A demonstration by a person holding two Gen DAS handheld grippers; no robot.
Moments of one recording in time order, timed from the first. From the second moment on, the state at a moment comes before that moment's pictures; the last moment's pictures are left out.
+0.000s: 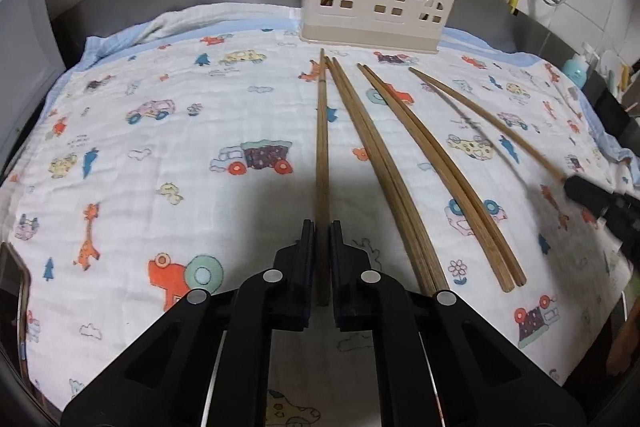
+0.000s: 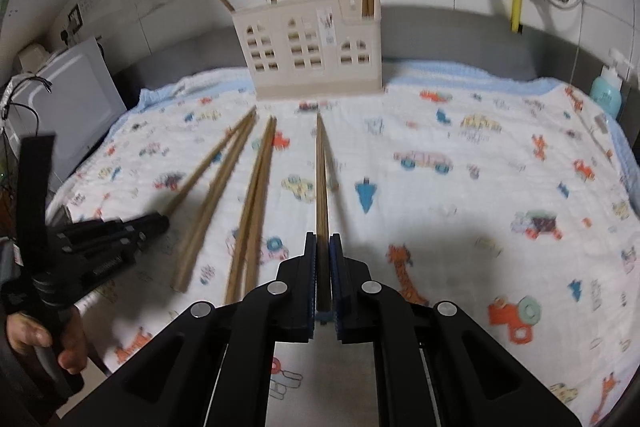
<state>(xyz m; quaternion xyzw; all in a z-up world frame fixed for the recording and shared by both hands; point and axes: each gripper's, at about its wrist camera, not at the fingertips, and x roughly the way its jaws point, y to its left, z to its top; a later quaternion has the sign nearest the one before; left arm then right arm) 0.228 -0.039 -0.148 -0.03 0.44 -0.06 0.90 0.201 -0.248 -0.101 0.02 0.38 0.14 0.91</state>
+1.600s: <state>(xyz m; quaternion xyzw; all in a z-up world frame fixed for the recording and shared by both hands) 0.298 -0.032 0.046 0.05 0.27 -0.12 0.95 0.378 -0.225 0.161 -0.04 0.21 0.12 0.97</state>
